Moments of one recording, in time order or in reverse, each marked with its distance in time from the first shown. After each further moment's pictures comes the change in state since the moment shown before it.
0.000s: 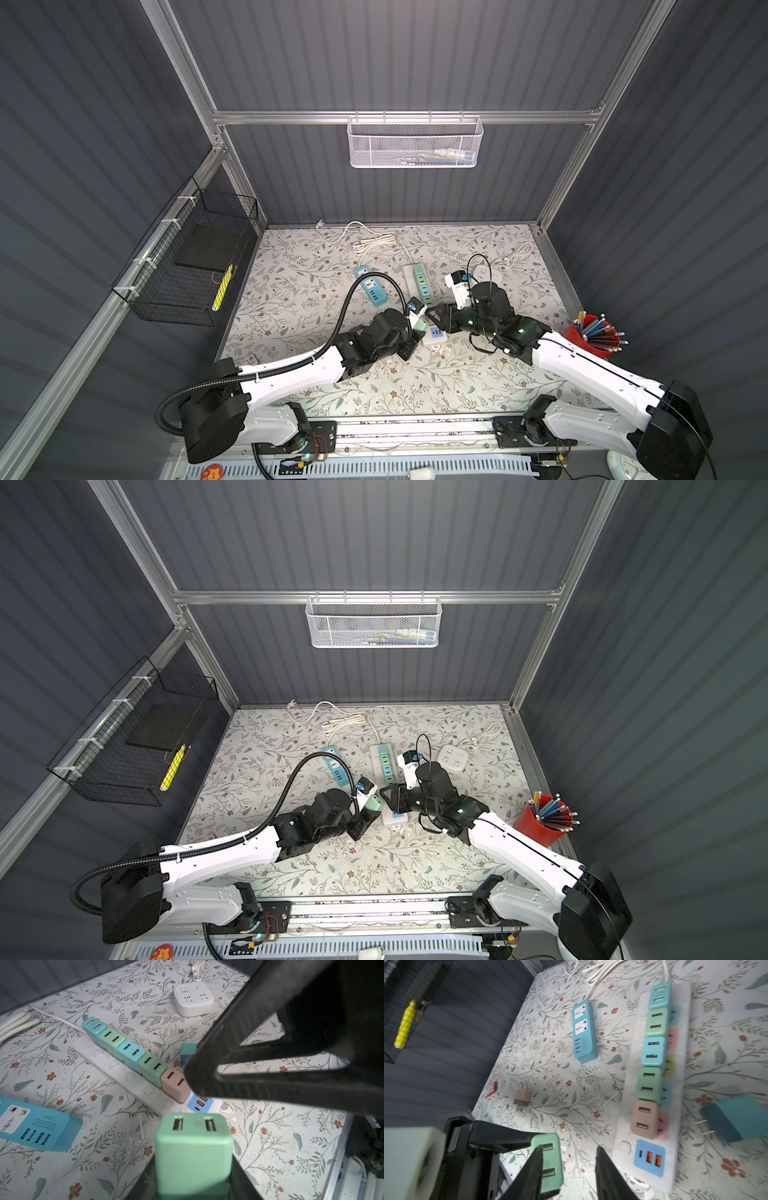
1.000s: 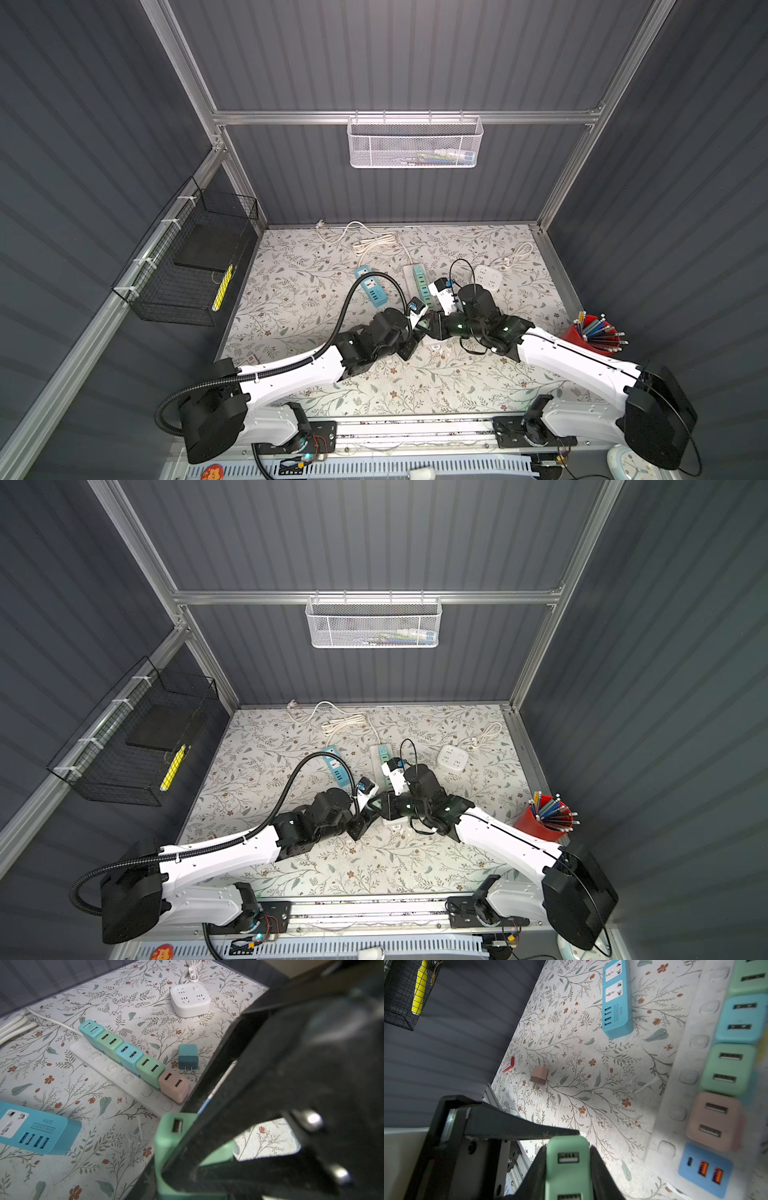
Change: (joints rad) left arm 0.000 0.000 0.011 -0.024 0.000 0.008; right arm 0.048 0.091 -0.006 0.057 -0.099 0.007
